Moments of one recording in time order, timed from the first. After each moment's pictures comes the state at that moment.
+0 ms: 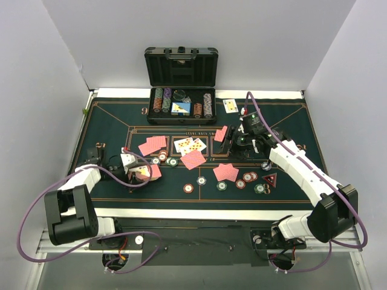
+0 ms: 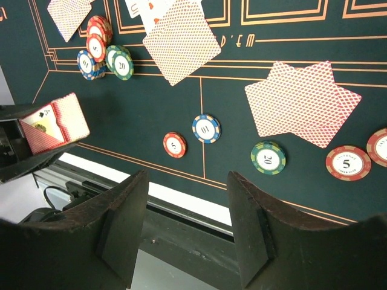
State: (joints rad) left arm 0.22 1.34 0.60 -0.55 1.10 1.15; right arm 0.46 1.36 1.13 -0.69 -0.21 0.70
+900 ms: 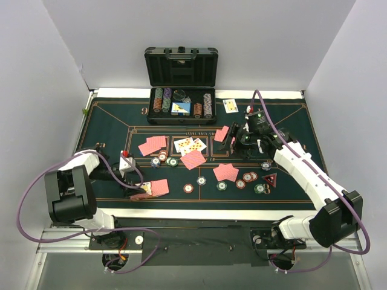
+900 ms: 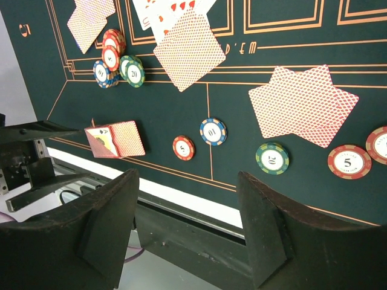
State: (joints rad) left arm 0.22 1.55 0.79 -1.27 1.15 1.93; right arm 0.42 1.32 1.13 -0.69 -0.22 0.73
